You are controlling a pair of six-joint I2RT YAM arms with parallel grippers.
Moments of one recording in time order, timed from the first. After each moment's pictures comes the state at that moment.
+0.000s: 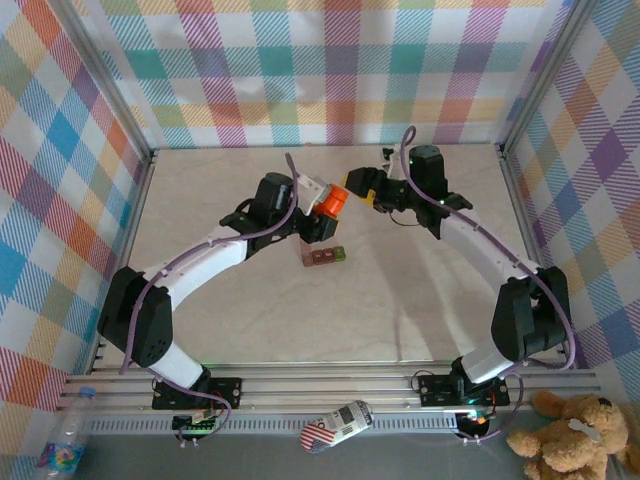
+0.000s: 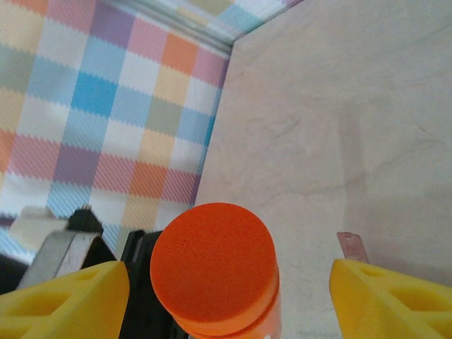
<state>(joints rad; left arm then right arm) -0.59 1.56 1.18 -0.19 0.31 -0.02 0.36 1.53 1.22 -0.11 -0.68 0.82</state>
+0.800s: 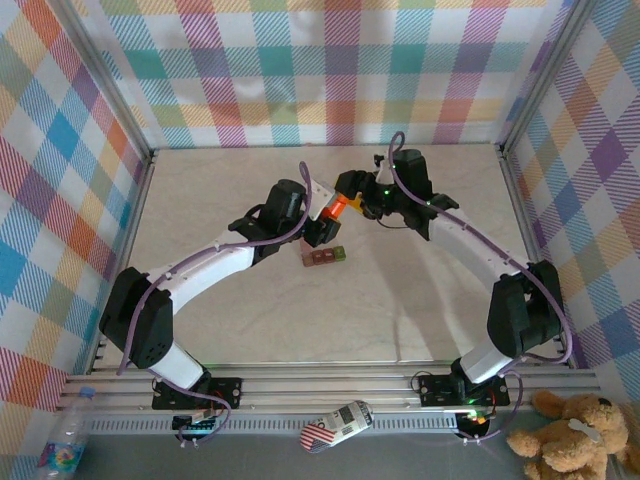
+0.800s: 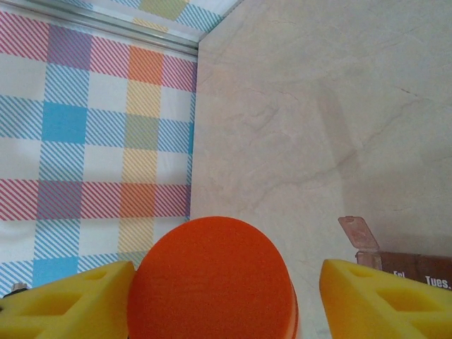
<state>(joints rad) -0.66 1.56 1.17 -0.19 0.11 0.05 0.44 1.58 1.24 -0.15 -0.55 0.96</state>
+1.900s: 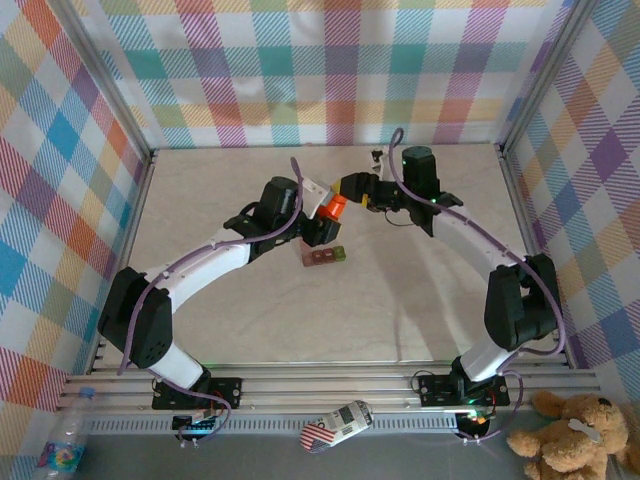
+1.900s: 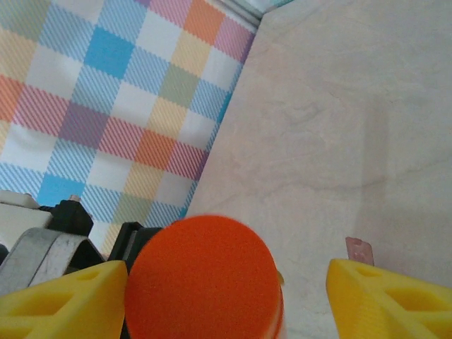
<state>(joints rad) -0.61 1.56 1.17 -0.19 0.25 -0.03 0.36 1.60 1.21 -0.03 -0.79 0.72</state>
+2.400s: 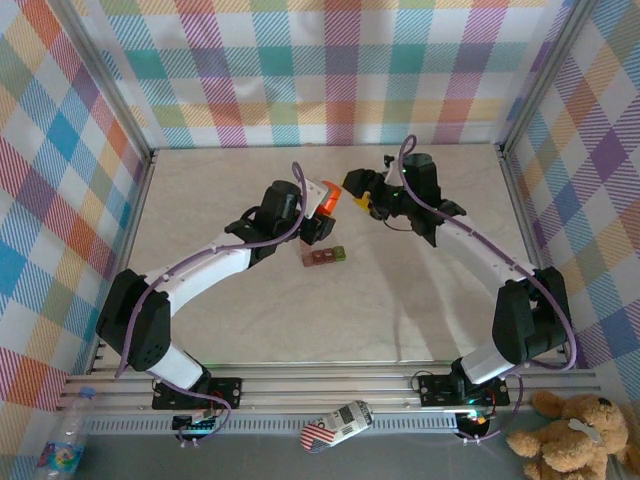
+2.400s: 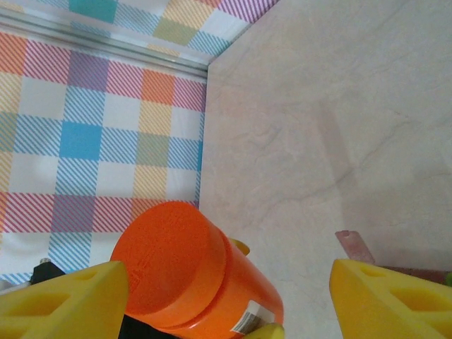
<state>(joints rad) -0.64 1.55 1.13 -0.13 0.06 0.03 0.41 1.53 1.16 -0.05 -0.55 0.99</state>
